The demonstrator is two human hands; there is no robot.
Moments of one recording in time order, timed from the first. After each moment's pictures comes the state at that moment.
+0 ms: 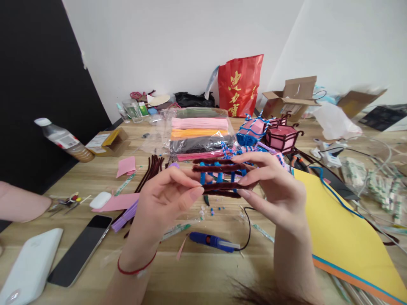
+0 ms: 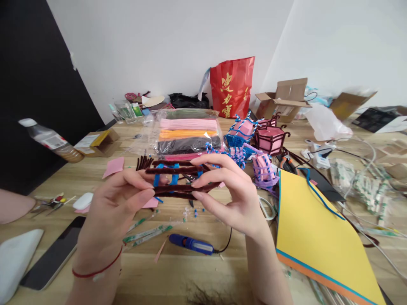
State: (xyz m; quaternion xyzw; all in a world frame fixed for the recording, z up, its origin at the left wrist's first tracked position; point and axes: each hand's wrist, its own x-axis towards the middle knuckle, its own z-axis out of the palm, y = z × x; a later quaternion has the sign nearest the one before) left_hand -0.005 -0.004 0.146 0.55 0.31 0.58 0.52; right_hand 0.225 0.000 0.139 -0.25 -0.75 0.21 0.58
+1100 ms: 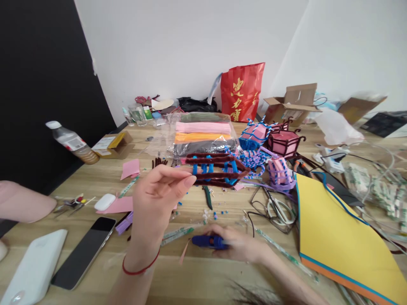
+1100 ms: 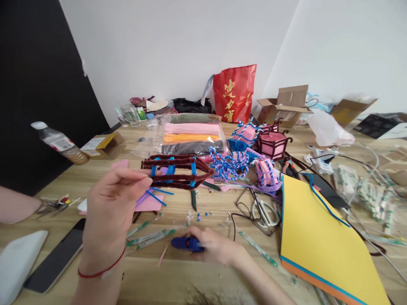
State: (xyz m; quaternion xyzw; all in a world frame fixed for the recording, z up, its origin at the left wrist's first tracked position) left_hand -0.015 0.006 0.142 0.53 0.40 0.65 0.36; right_hand 0.206 -0.027 0.007 -0.35 -0.76 0.52 0.16
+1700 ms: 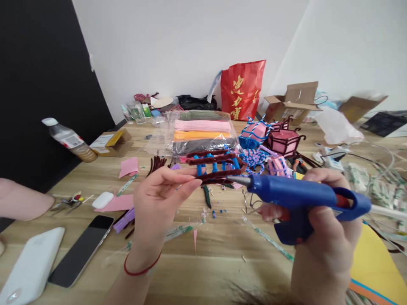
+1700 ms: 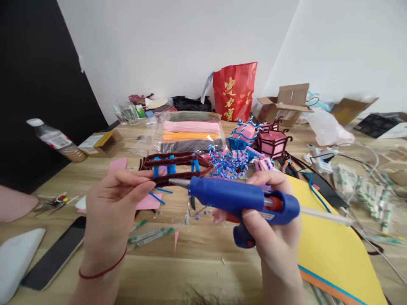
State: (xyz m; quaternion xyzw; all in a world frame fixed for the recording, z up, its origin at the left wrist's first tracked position) left_hand 0.001 -0.002 0.145 0.51 0.35 0.67 0.41; right_hand 0.206 -0.055 0.150 -0.38 -0.45 0.34 0.73
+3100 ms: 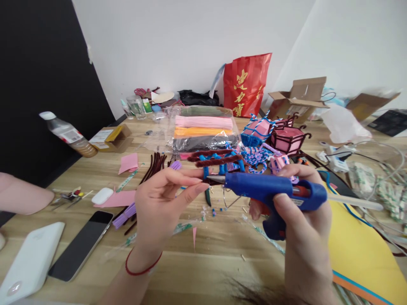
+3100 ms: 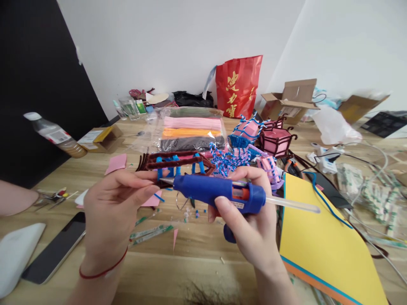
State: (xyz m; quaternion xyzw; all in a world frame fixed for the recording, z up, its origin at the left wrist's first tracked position) left_hand 0.006 -0.001 0.140 0.54 0.30 0.68 0.40; right_hand 0.210 -0.036 0.139 -0.36 -0.53 0.38 0.67
